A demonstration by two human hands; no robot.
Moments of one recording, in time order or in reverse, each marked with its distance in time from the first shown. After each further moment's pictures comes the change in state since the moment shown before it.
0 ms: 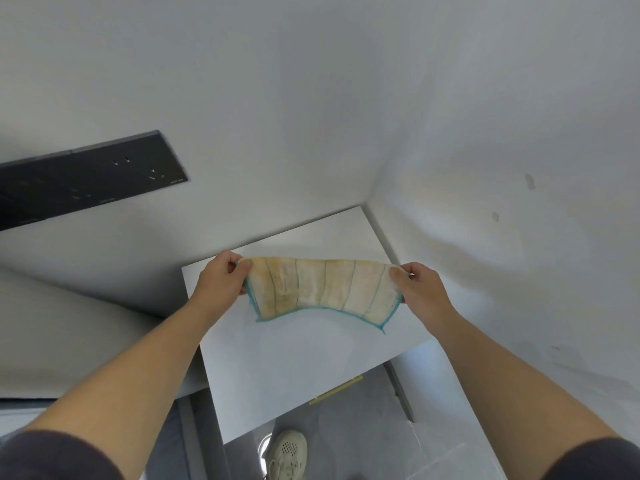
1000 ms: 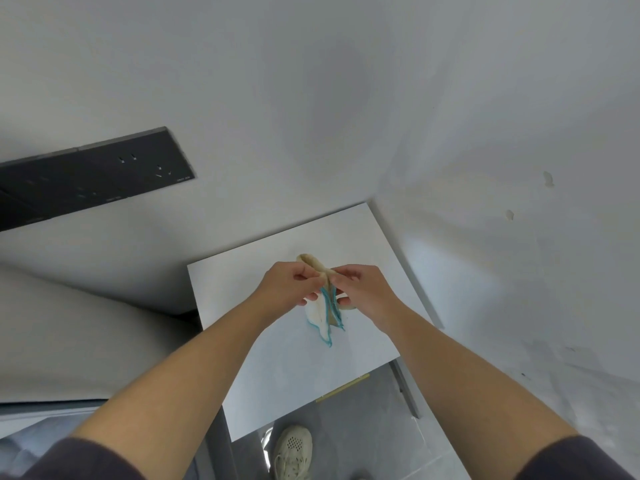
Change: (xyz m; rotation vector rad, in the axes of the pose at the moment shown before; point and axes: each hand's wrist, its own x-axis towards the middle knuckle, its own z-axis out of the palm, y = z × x) left_hand -0.027 0.031 0.055 0.037 -0.376 0.043; right_hand -0.026 -0.042 0.072 0.233 -0.359 -0.025
